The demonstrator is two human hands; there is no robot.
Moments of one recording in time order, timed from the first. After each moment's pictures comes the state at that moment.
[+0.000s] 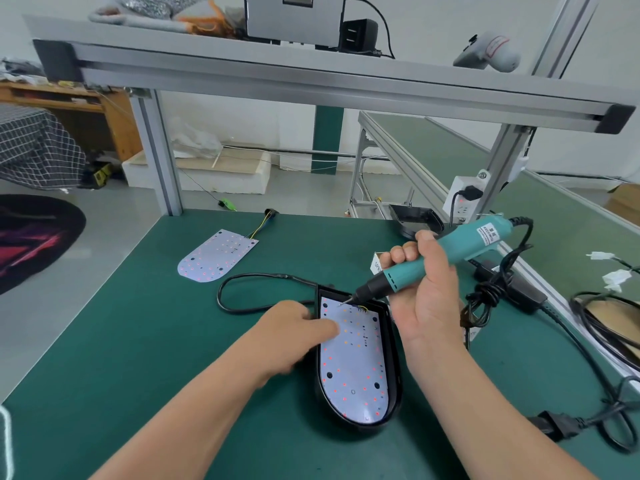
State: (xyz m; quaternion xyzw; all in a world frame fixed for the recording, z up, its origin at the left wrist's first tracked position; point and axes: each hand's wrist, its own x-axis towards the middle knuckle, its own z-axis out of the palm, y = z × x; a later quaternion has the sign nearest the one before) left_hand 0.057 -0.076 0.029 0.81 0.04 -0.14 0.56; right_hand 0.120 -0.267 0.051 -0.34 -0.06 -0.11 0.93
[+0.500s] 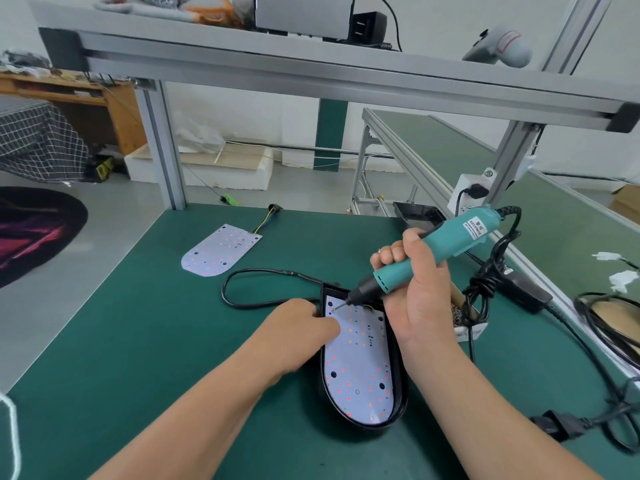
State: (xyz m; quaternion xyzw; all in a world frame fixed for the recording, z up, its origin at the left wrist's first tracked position) left_hand 0.065 -0.081 0.012 0.84 0.04 -0.12 0.53; right_hand 0.117 -0.252 0.047 -0.39 -0.10 -0.10 0.91
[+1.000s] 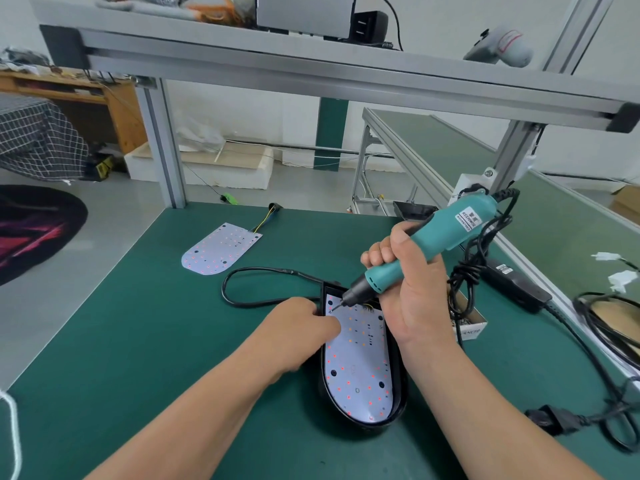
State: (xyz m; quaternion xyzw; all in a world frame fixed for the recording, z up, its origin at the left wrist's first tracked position) left_hand 0.065 -0.082 0.011 0.83 0.05 -0.12 0.55; right_hand 0.108 -0.246 0.056 -0.44 -0.16 -0.08 0.88
